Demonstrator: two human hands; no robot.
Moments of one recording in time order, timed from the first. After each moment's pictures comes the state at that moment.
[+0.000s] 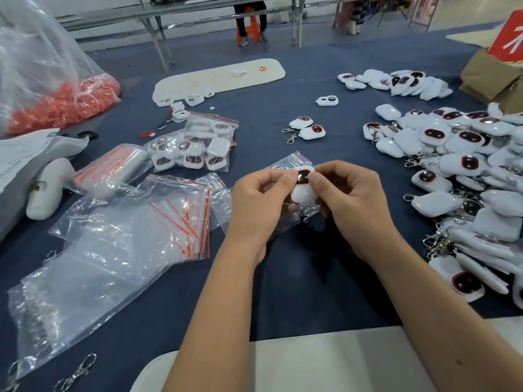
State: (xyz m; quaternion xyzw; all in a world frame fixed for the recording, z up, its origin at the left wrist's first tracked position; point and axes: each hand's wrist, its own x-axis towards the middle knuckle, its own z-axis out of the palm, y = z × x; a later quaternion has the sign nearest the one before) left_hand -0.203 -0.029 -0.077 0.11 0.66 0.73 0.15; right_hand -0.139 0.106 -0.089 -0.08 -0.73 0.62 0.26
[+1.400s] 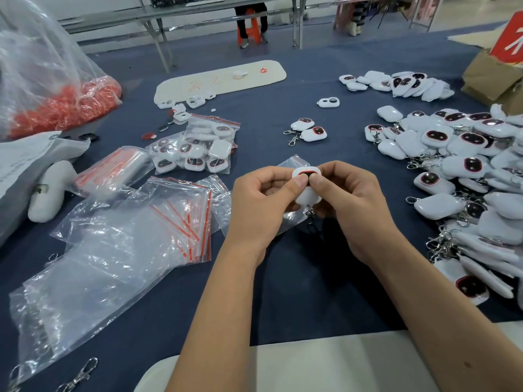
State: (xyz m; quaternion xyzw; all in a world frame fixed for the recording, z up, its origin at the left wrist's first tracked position) left_hand -0.206 -0.035 -0.077 0.20 0.66 0.72 0.10; right_hand -0.141 0.106 -0.089 -0.07 -0.67 0.71 0.21
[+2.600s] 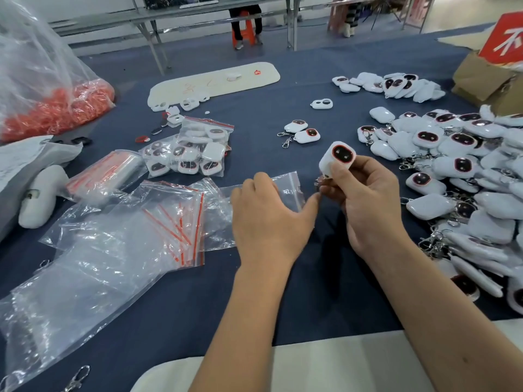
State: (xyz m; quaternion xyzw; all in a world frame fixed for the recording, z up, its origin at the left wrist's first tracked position) left_hand -0.188 -0.011 -0.083 0.14 0.92 0.35 -0.12; right_hand -0.149 0.115 -0.088 -0.18 -0.53 0.76 0.34
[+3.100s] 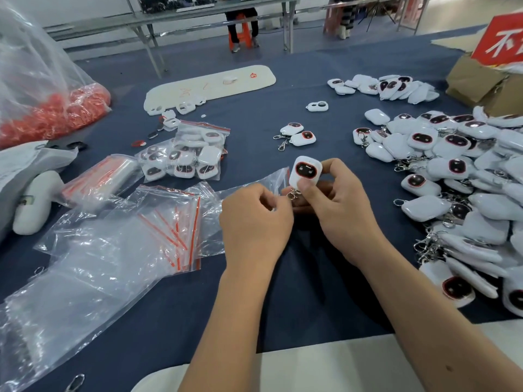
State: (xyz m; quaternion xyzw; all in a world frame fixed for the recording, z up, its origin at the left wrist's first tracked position) left_hand -0.195 -0.021 -0.080 0.11 0.89 0.44 -0.10; right_hand -0.146 0.105 -0.091 -0.11 -0.68 0.69 0.22
